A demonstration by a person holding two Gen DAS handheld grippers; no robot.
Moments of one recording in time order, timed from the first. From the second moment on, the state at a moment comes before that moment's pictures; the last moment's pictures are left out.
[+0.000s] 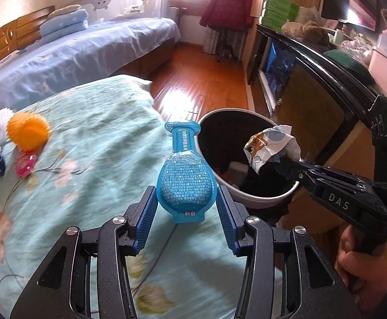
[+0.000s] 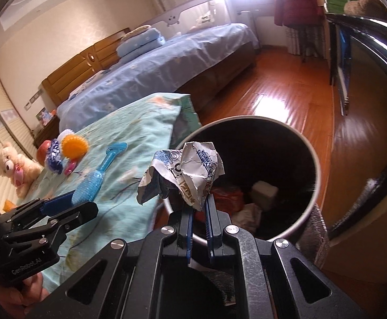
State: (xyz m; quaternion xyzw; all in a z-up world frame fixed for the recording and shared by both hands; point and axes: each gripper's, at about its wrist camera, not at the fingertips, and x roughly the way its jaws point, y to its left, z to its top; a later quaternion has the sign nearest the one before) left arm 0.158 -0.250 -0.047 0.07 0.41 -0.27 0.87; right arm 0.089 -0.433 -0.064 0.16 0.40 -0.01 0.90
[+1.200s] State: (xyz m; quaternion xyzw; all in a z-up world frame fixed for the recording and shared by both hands) left arm 0.187 -0.321 -0.073 0.08 0.45 -0.32 0.83; right arm 0.107 -0.490 -0.090 0.17 0.43 -0.07 0.88
